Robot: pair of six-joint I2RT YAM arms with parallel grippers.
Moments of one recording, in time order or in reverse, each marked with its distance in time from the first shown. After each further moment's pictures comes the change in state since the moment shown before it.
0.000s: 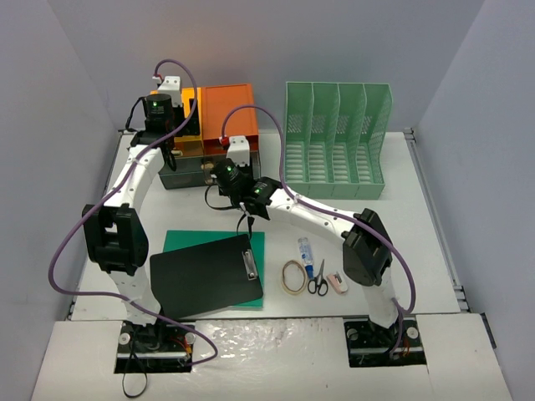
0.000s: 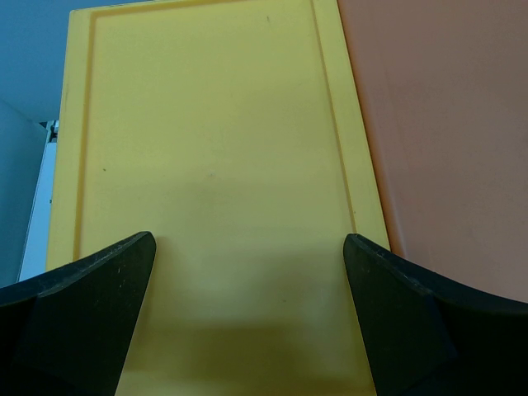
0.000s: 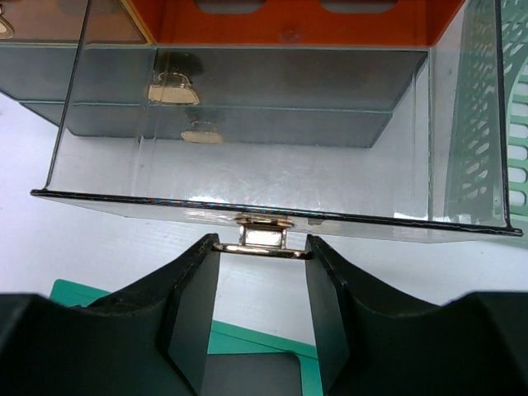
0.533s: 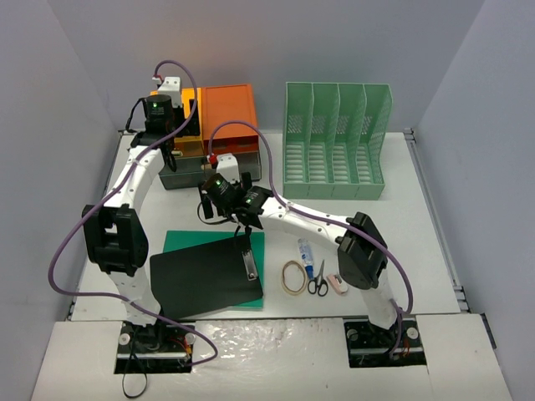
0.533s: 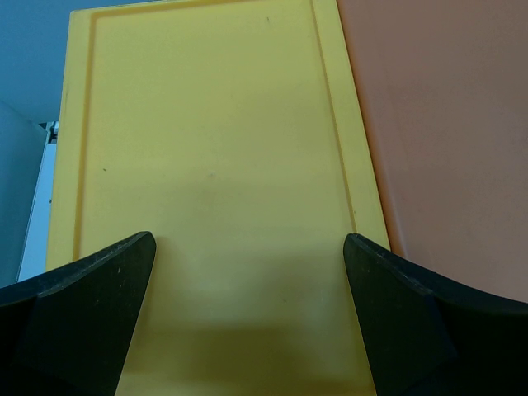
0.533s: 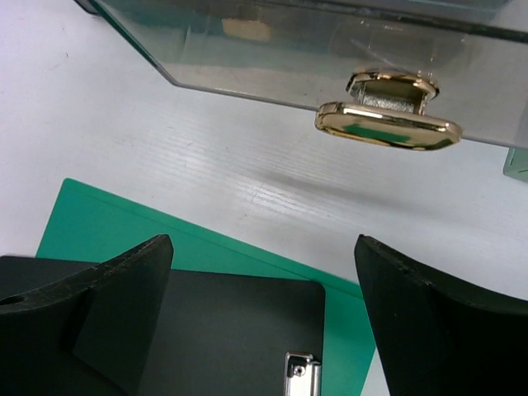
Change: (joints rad) left arm 0.000 -0.004 -0.010 0.008 0.002 -0.001; right arm 0.058 0.020 0.003 -0.130 -0.111 0.031
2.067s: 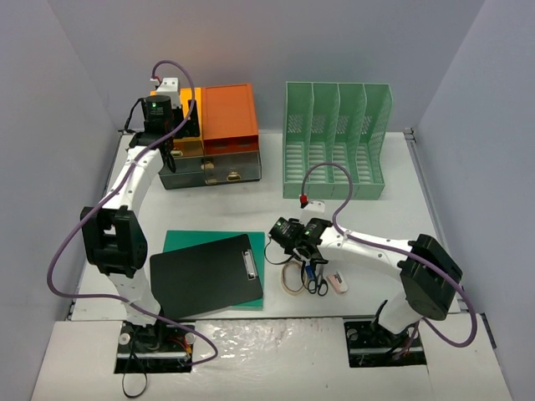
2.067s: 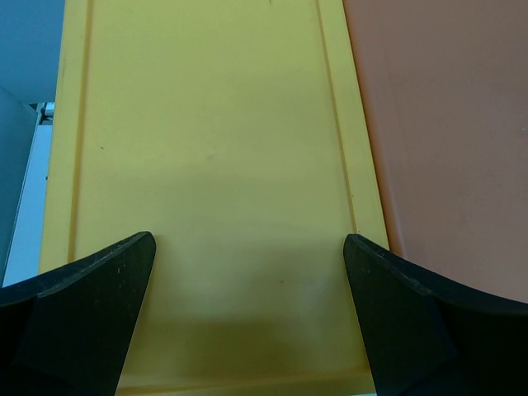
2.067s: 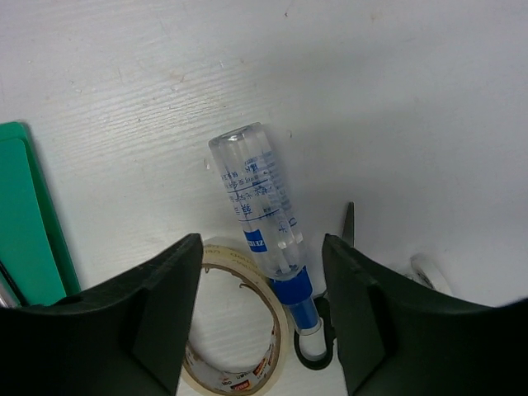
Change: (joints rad) left arm 0.001 -0.020 -0.007 -0.036 -0.001 -0.040; right arm -0.068 -0.504 -0.789 -0.276 0.119 0.553
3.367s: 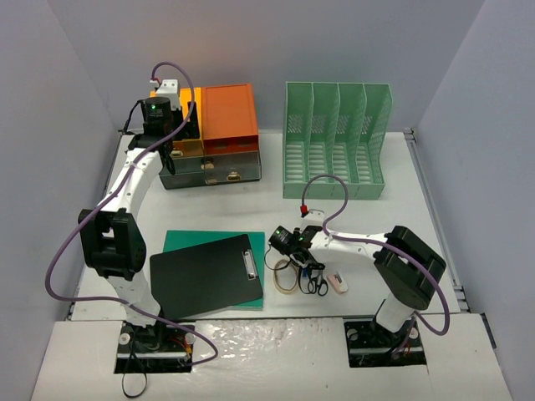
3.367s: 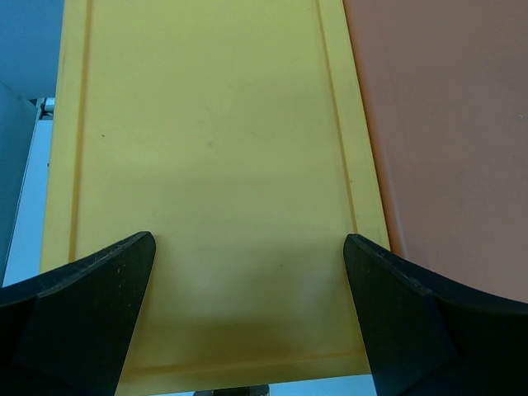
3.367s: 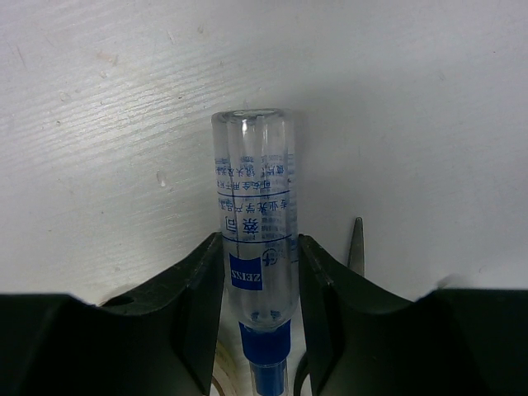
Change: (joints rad) left arm 0.000 -0.027 -0.033 0.000 0.002 0.001; right arm -0.024 0.116 -0.105 0.134 -0.002 0.041
